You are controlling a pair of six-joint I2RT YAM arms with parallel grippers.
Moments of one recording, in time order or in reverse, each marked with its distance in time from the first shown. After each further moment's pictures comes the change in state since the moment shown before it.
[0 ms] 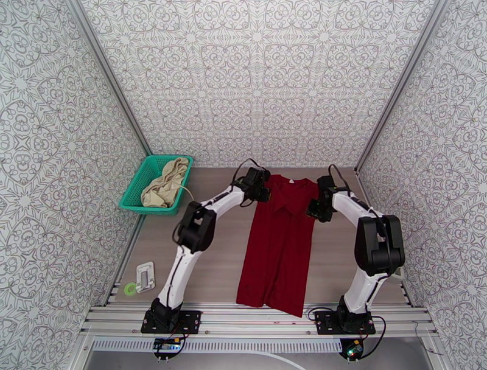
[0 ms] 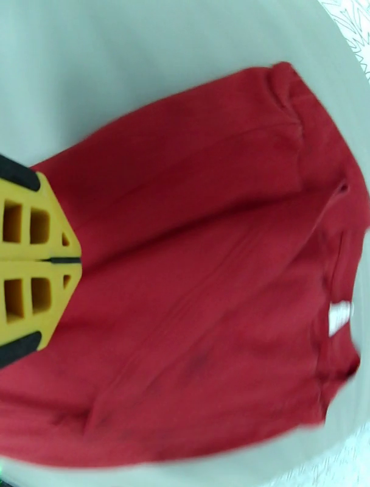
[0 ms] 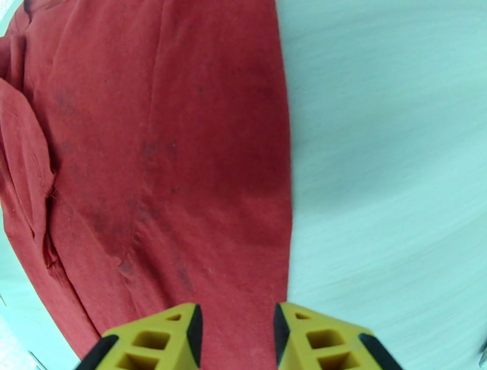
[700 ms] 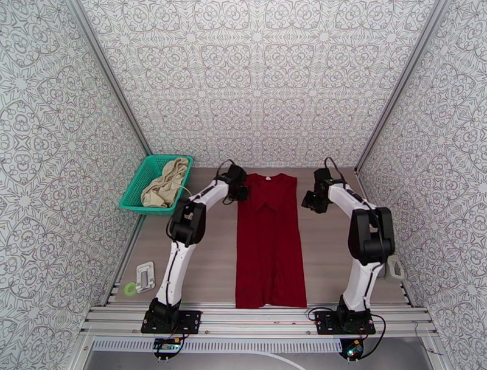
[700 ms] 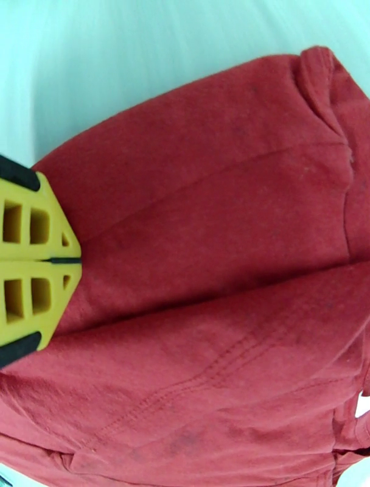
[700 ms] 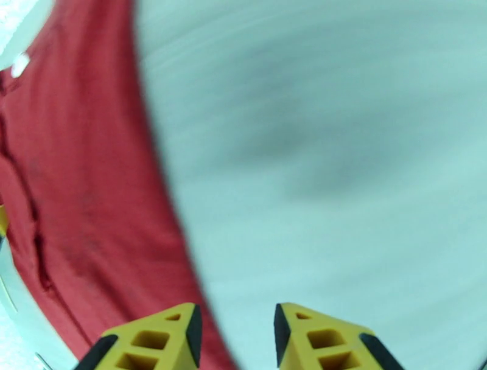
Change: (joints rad) left arm 0.224 -0.083 -0.129 -0.154 0.016 -0.046; right arm 0.037 0.208 0.249 -0.018 -0.031 -0.027
